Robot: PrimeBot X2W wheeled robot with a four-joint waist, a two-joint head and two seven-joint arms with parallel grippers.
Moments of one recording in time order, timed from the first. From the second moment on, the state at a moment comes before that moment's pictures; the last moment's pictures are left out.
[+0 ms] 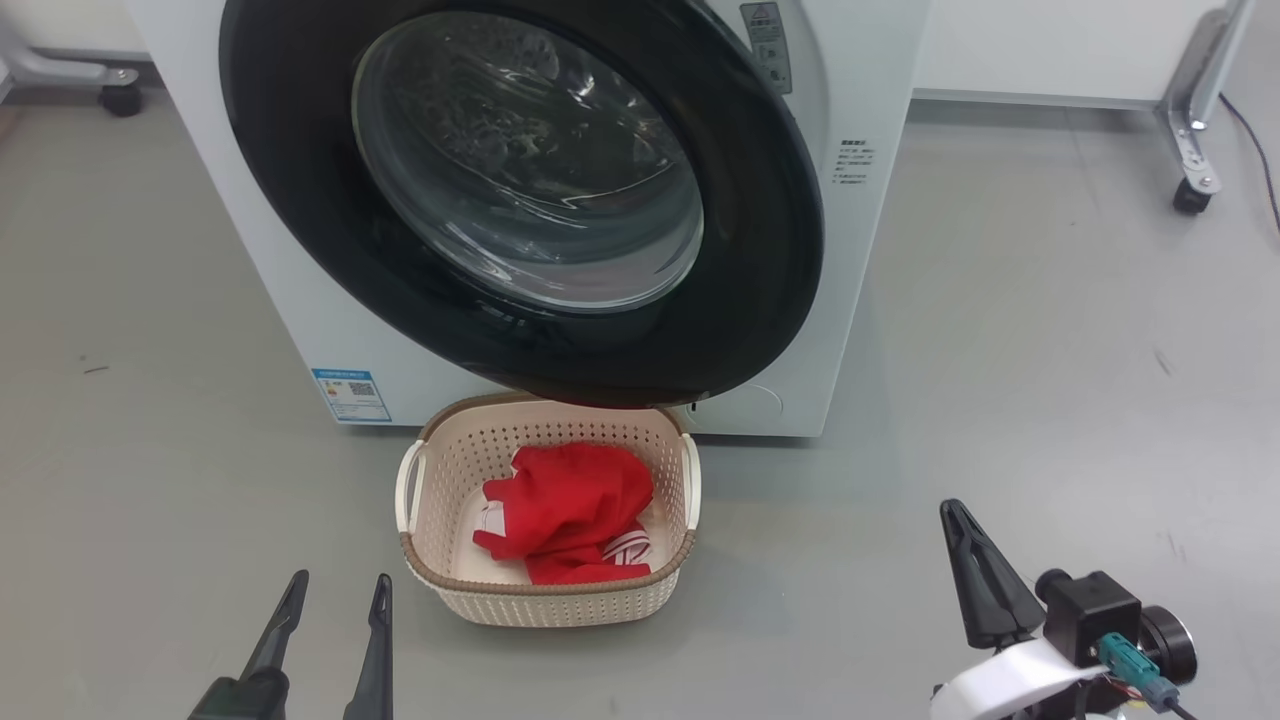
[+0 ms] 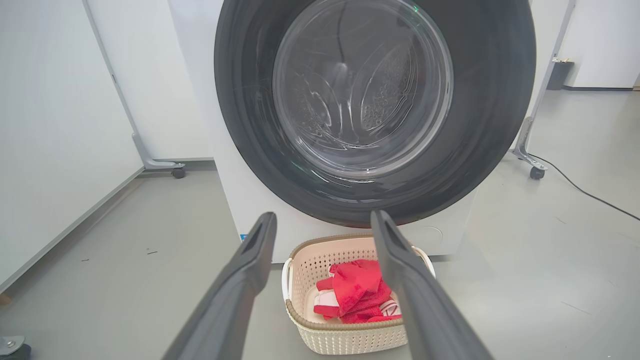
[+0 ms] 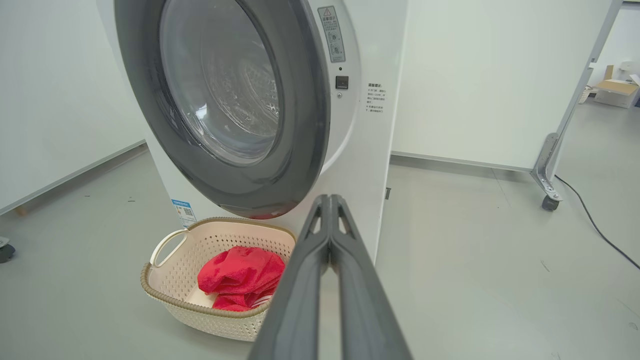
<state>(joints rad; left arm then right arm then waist) 0.18 0.15 -0.23 0.02 -0.32 0.09 -0.22 0.09 -0.07 0.19 0.18 0.20 0.04 -0.26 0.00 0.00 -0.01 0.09</state>
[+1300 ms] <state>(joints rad) -0.10 0.07 -0.32 0.03 -0.28 0.05 -0.25 -0.70 -0.19 0.27 0.40 0.27 0.12 -0.15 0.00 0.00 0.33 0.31</state>
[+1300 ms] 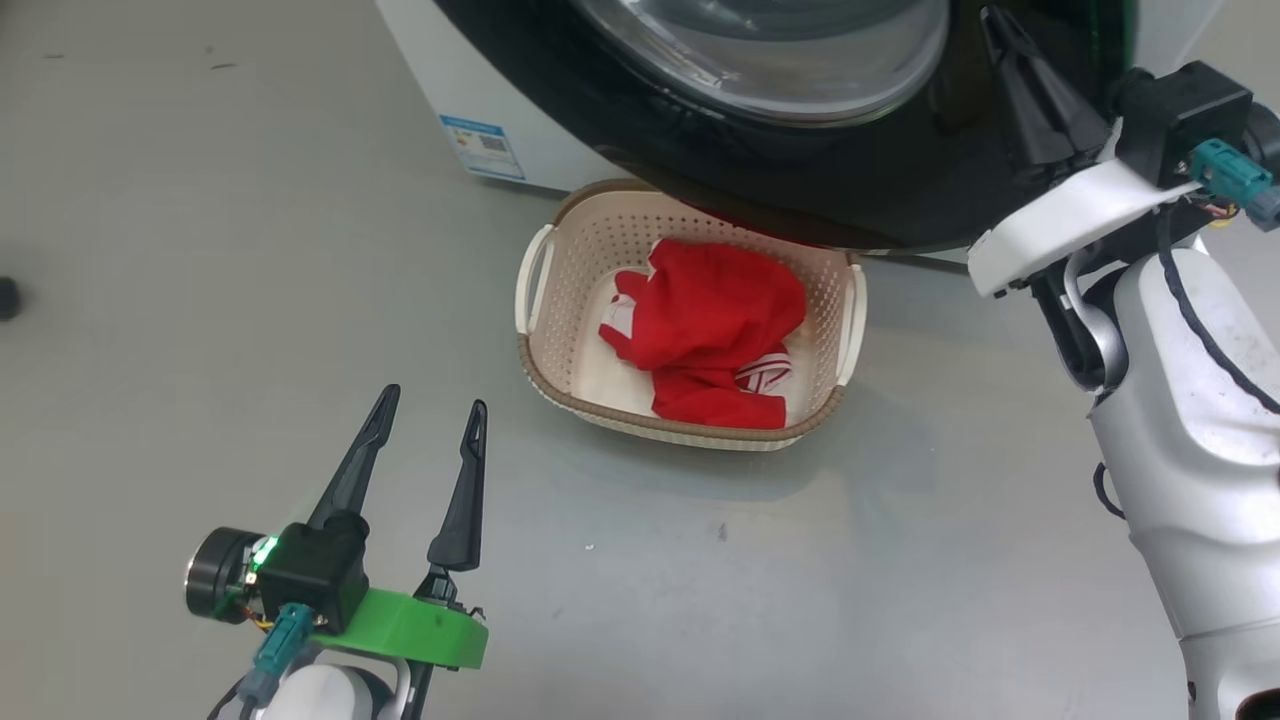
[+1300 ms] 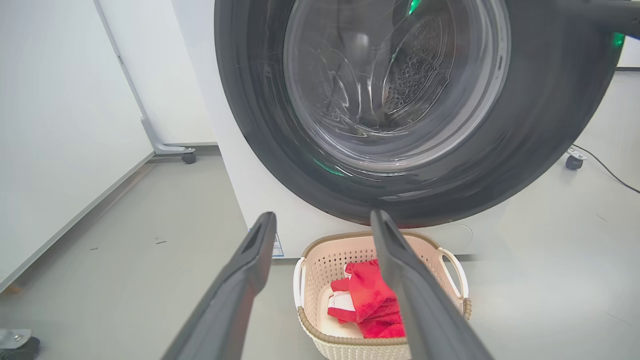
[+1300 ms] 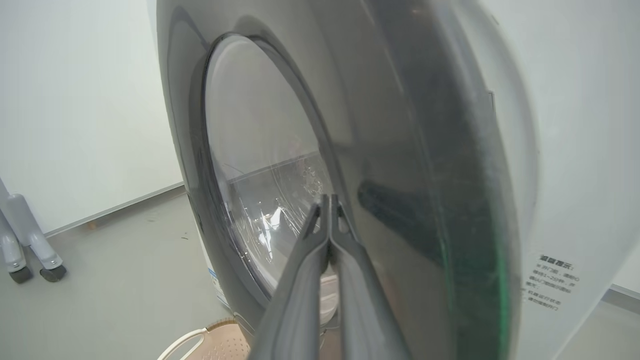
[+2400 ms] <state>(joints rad) -0.18 0.05 -0.33 0.04 -0.28 0.02 -0.25 -0.98 -0.31 0.24 0.64 0.36 0.13 -0.17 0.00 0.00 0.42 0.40</state>
